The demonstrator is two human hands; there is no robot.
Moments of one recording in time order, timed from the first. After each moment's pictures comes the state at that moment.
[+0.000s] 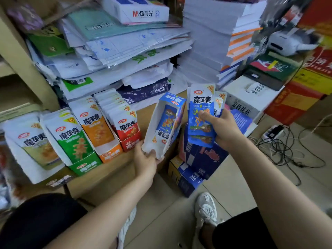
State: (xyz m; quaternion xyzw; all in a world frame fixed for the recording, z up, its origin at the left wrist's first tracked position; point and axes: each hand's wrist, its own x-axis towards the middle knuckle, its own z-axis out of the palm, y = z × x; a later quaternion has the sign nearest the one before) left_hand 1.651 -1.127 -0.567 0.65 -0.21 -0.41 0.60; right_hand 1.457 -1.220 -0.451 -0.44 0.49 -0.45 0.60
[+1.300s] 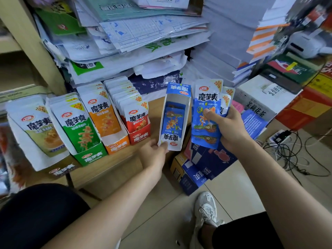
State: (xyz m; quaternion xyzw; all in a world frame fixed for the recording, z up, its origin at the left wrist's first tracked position) left_hand 1.651 -1.134 -0.571 0.69 -0.10 -0.42 0.58; right_hand 1.484 -1.217 -0.463 -0.46 0.47 -0.44 0.61
